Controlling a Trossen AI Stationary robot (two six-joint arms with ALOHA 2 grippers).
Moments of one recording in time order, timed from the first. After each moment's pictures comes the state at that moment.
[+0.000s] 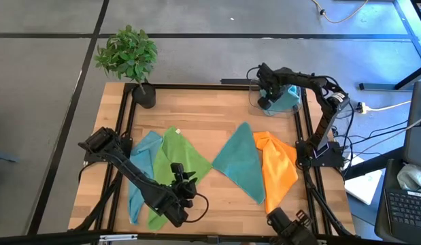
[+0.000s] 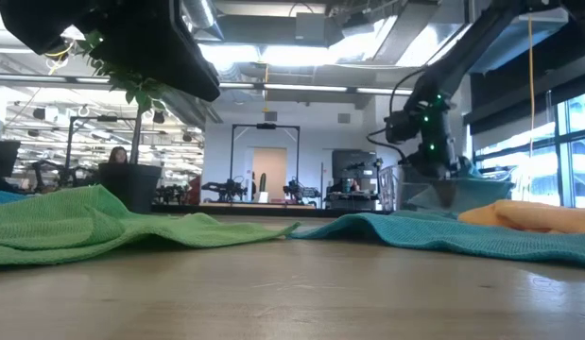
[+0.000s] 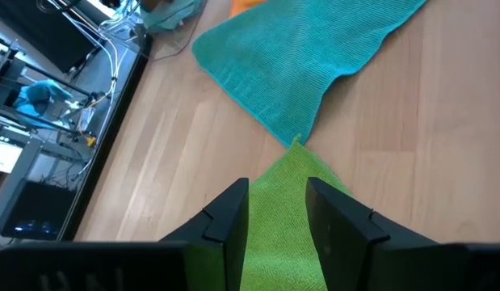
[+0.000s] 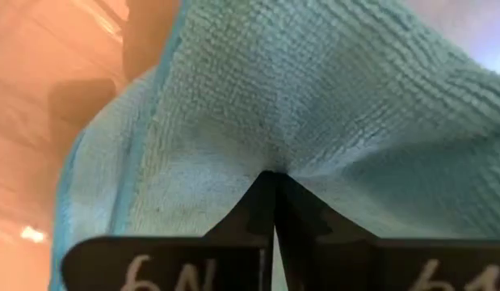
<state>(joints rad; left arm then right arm) -0.70 1.91 1.36 -0.85 -1.01 -0.67 -0.95 1.82 1.14 -0.83 0.28 -0.11</state>
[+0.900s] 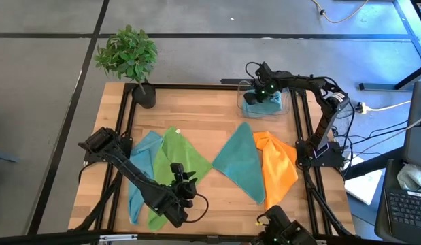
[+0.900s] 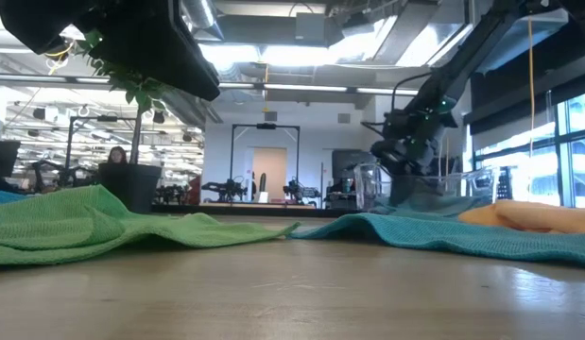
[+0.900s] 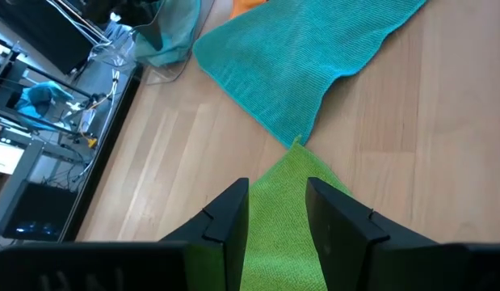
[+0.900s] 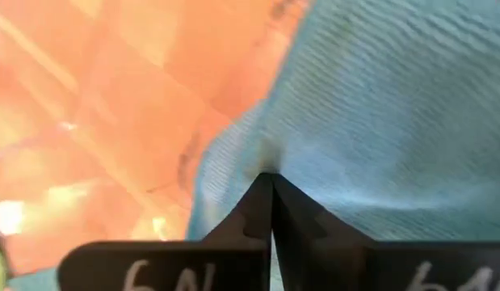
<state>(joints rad) -0.70 1.91 1.36 -0.85 -1.01 -0.67 -0.94 1.82 1.08 -0.52 -0.45 0.21</state>
